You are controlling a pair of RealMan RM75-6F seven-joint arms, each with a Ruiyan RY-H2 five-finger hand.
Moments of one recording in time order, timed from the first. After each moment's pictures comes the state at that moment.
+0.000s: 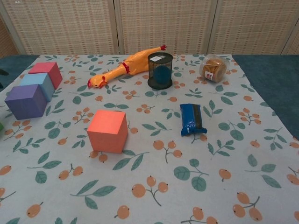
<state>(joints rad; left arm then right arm) -0.49 -1.37 -0.20 -1.38 0.93 1.02 0.38 0.06 -0.97 -0.05 -1.68 -1.67 1.48 0.21</state>
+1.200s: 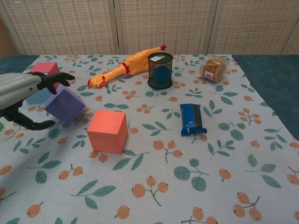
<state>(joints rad) -0.48 -1.46 -0.05 -1.57 1.40 1.23 0.37 0.07 -0.97 -0.05 -1.67 -1.65 1.46 0.22</state>
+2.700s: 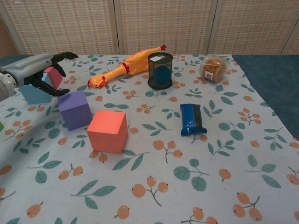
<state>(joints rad) -0.67 -1.62 -0.22 -1.04 1.32 0.98 -0.11 0.08 -0.98 -0.04 -1.67 -1.61 1.42 0.18</state>
